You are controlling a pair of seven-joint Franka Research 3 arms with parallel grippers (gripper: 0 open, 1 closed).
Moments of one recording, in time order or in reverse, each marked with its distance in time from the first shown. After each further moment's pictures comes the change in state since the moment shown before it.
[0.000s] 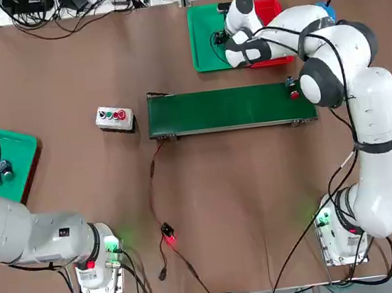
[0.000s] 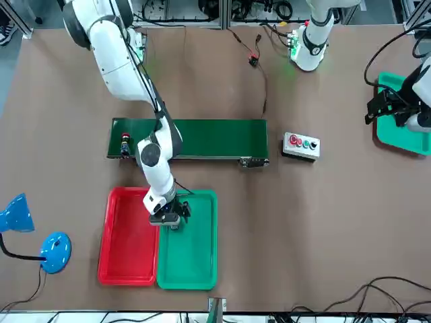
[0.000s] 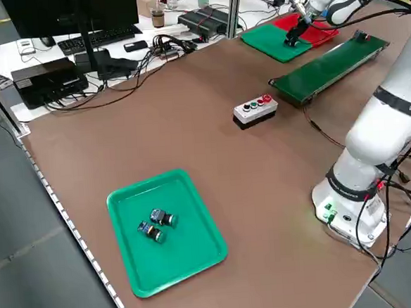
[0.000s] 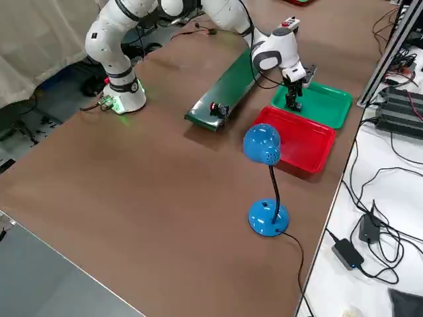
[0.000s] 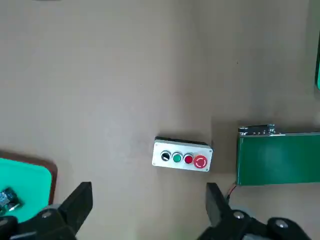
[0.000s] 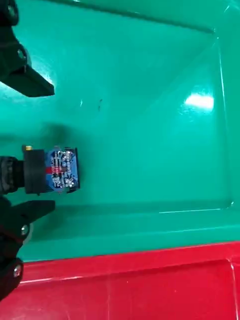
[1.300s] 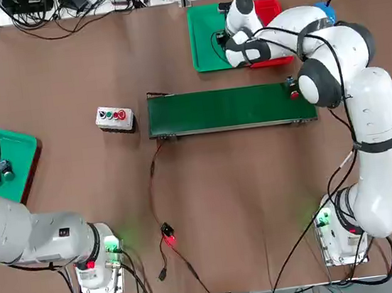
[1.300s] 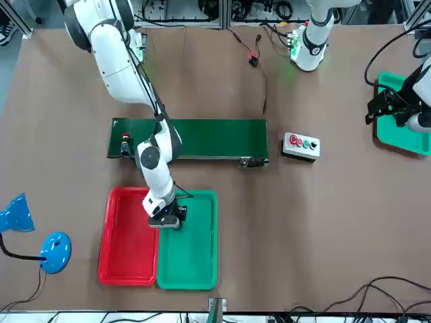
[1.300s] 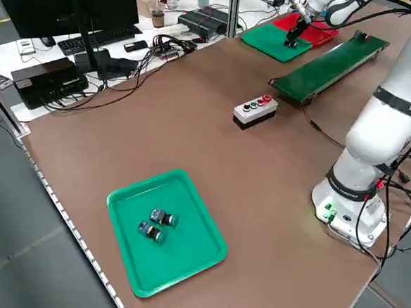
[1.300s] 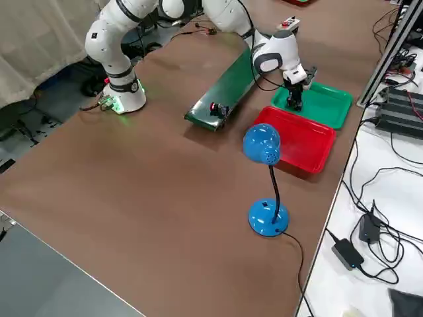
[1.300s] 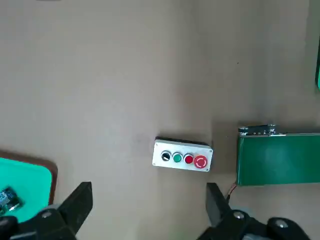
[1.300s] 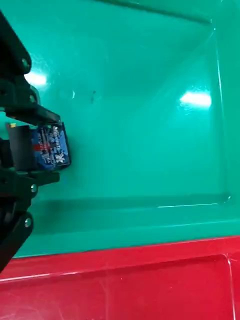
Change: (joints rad) left arm 0.001 0.000 0.002 0.000 0.000 0.000 0.000; right arm -0.001 0.019 -0.007 0.021 0.000 0.000 0.001
